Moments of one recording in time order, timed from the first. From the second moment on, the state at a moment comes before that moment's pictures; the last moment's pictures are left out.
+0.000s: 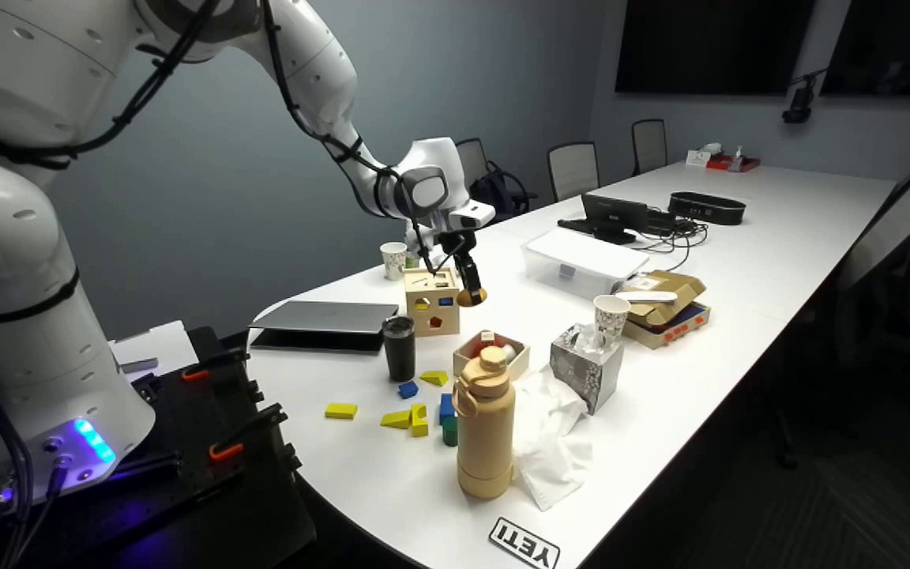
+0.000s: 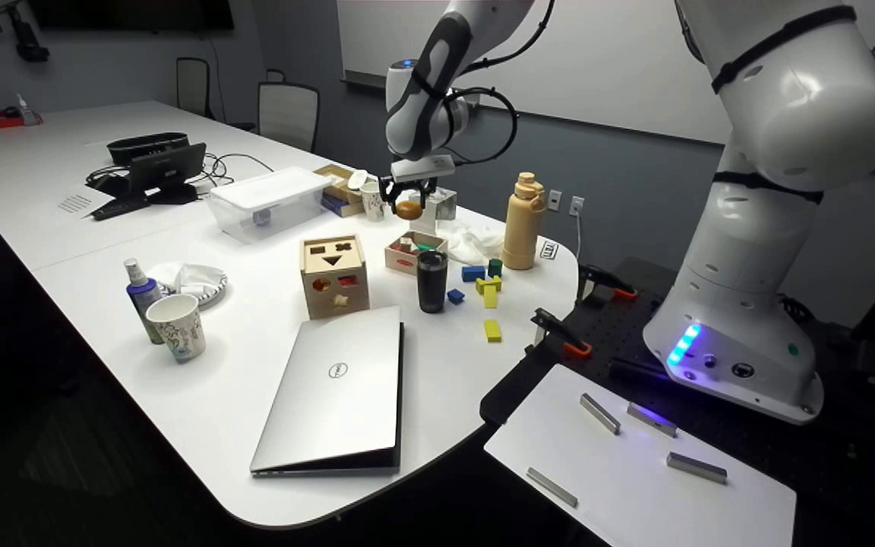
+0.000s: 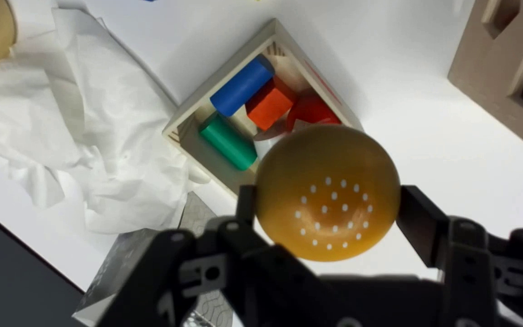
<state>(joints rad) 0.20 0.66 -0.27 -1.92 -0.03 2.76 0.50</state>
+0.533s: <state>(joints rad) 0.22 0.84 -0.38 -1.83 -0.03 2.83 0.55</state>
